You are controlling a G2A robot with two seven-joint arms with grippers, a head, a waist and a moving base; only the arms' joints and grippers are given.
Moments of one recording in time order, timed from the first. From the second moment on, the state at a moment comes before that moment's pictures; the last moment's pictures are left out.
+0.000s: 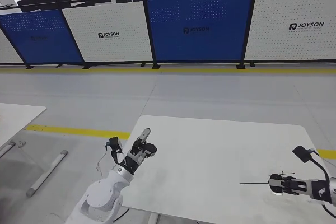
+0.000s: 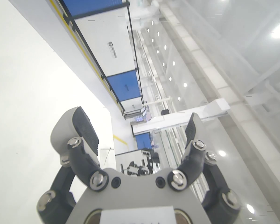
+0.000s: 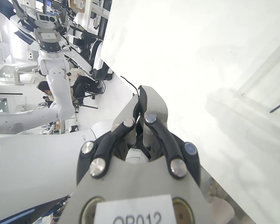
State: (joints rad) left arm 1.75 -1.15 -1.51 -2.04 -0.30 0.04 -0.18; right arm -1.29 -0.70 1.38 -1.68 0.20 -0.06 1.25
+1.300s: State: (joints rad) left arm 1.60 -1.16 -1.19 -1.95 -0.27 0.26 -0.37; right arm -1.17 -0.75 1.18 -1.77 0.11 -0.08 1.06
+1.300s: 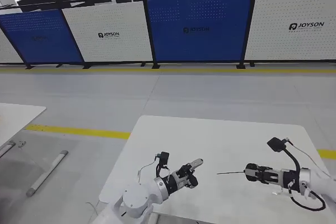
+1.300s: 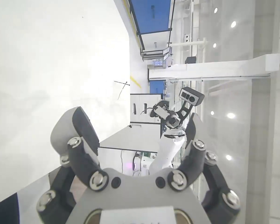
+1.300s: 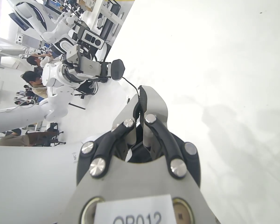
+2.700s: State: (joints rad) left arm 1.47 -1.14 -1.08 -1.80 -0.85 0.34 -0.37; right arm -1.23 -0.77 1.10 -1.98 -0.58 -0.23 0.77
